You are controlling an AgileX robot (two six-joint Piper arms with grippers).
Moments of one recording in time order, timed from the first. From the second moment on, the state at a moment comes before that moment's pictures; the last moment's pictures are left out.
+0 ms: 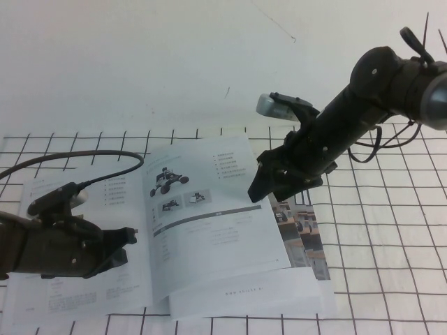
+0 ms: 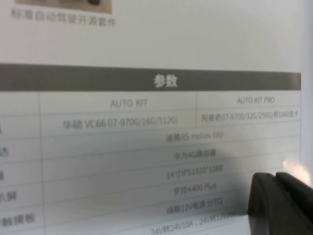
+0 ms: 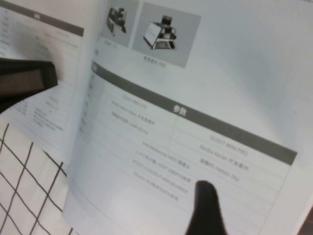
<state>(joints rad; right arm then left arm) 0.36 2.18 -1.76 0.67 1.13 -0.38 -0.08 1.74 -0.71 -1.31 0.35 0.86</state>
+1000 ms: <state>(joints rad) 0.39 2.24 -1.77 0.57 1.17 -0.34 -0.08 1.74 -0.71 -1.33 0.35 0.87</state>
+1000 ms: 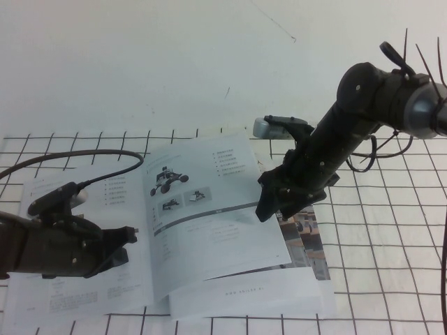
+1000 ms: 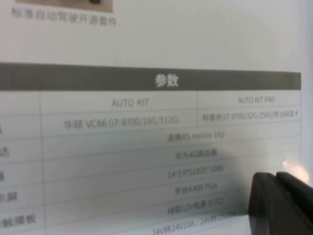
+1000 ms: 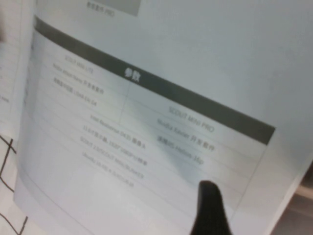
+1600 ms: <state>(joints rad) 0.39 2.23 -1.82 0.61 1.19 -0.33 -0.08 1.75 -0.71 -1.33 0.36 0.87</state>
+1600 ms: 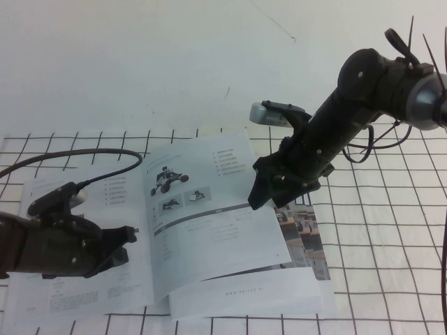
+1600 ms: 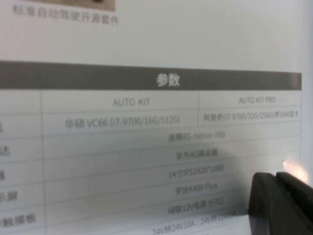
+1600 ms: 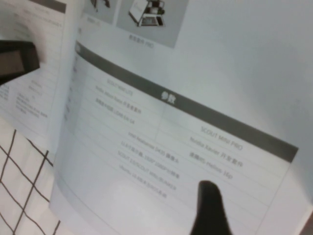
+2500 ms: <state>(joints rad) 0.39 2.27 -1.83 0.68 1.17 -0.32 -0.08 1.75 -0.71 -1.34 0.36 0.87</state>
